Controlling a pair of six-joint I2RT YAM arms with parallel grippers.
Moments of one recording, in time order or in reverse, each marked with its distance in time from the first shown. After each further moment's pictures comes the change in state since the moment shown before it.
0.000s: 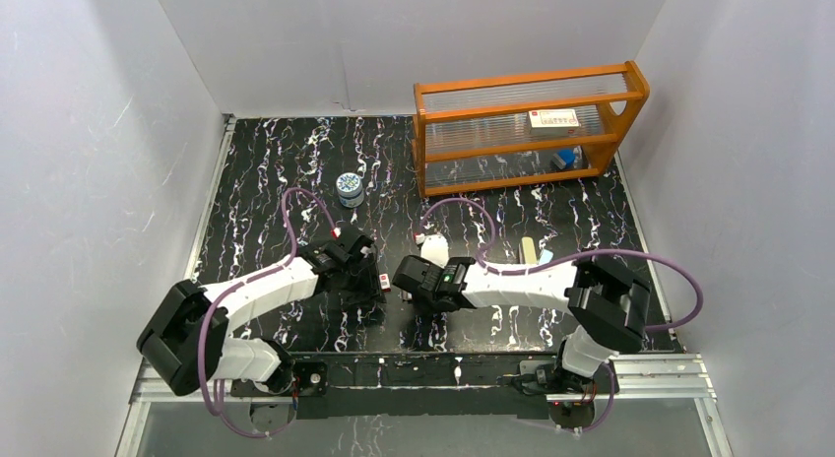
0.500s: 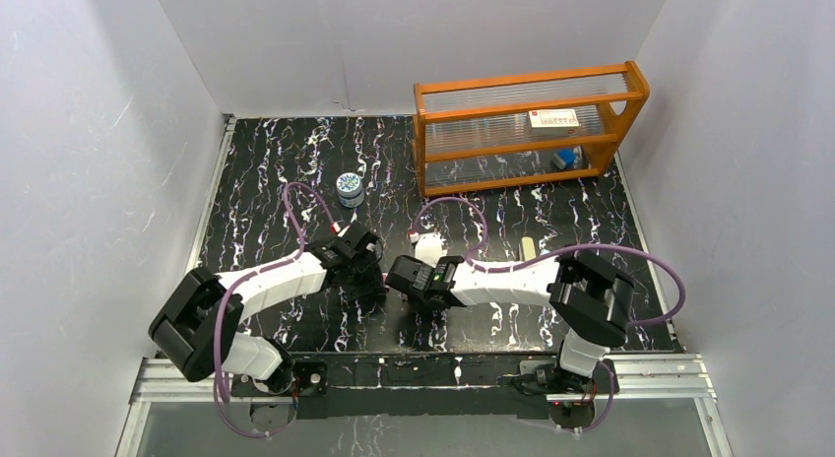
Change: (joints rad) left arm -0.007 0.093 0.011 0.083 -0.137 -0.042; right arm 0.000 0.084 0.049 0.008 0.060 0.006
